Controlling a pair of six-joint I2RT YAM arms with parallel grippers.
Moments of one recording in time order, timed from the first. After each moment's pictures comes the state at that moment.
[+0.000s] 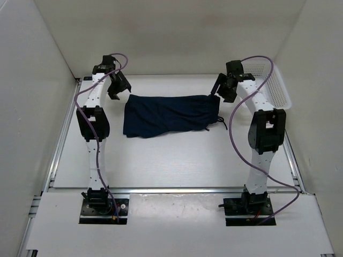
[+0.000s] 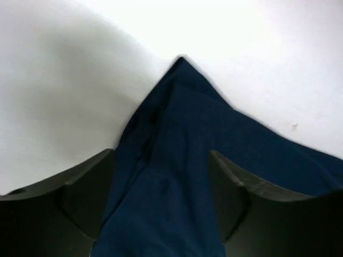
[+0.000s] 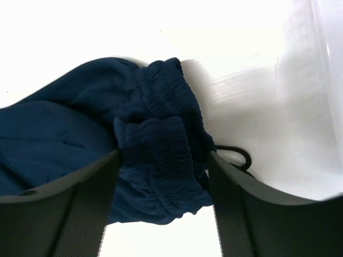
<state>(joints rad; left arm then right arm) -0.03 2.50 2.51 -1.07 0.04 -0.58 0.16 2.09 1.88 -0.74 -0.02 0.55</state>
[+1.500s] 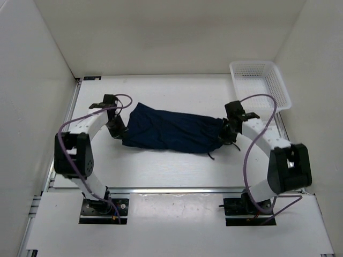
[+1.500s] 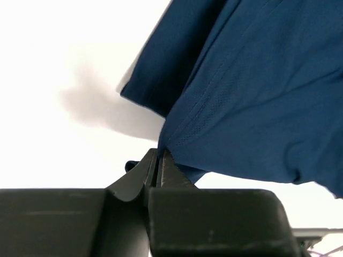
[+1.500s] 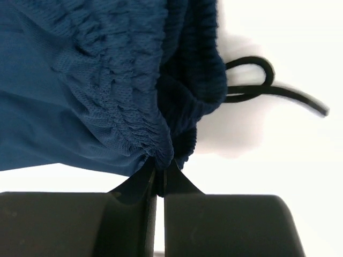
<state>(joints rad) -0.09 1.72 1.21 -0.81 0.09 -0.53 0.27 1.56 1.06 -0.67 -0.03 0.58</state>
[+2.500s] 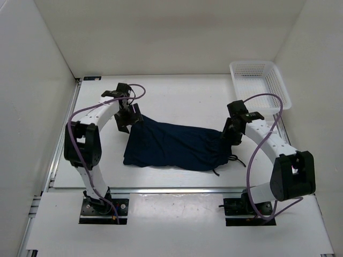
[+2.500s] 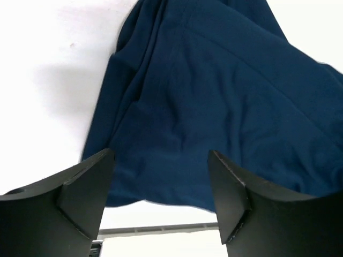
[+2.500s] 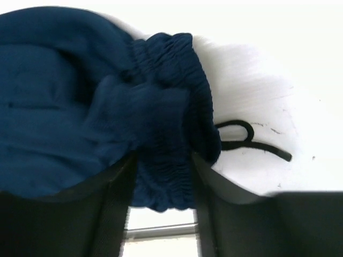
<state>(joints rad) -0.21 1.80 1.42 -0.91 0.09 -0.52 0.27 1.40 1.01 -0.81 0.07 0.58</state>
